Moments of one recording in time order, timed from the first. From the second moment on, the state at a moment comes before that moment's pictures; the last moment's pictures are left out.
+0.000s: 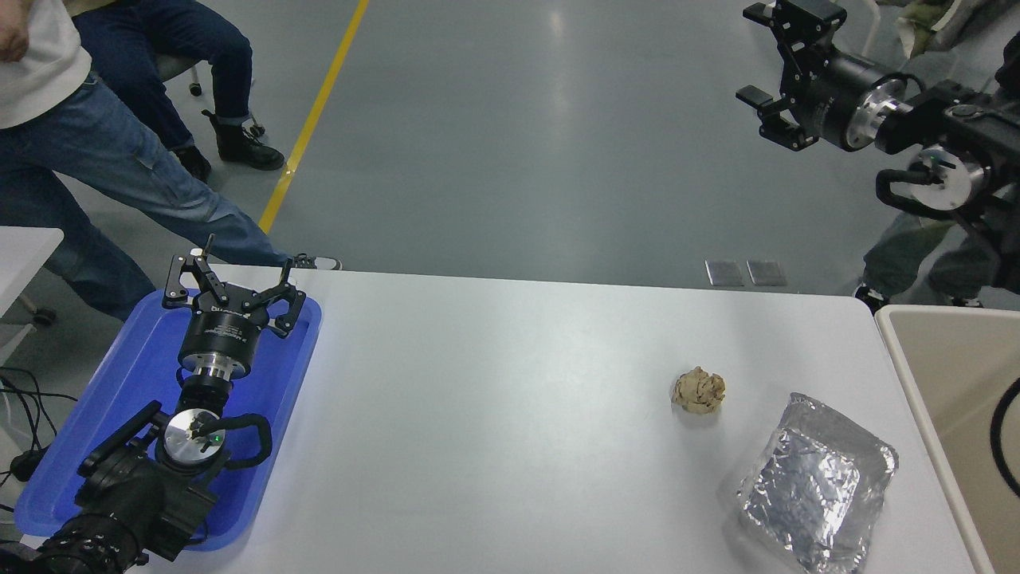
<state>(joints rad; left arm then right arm) -0.56 0.16 -1.10 -0.44 -0.08 -0.64 -0.34 1.30 -0.49 0.07 0.67 0.02 0.29 0.17</state>
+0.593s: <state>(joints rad) -0.56 0.16 -1.10 -0.44 -0.08 -0.63 -0.34 1.26 -0.43 0.09 0.86 -0.11 0.28 0.16</state>
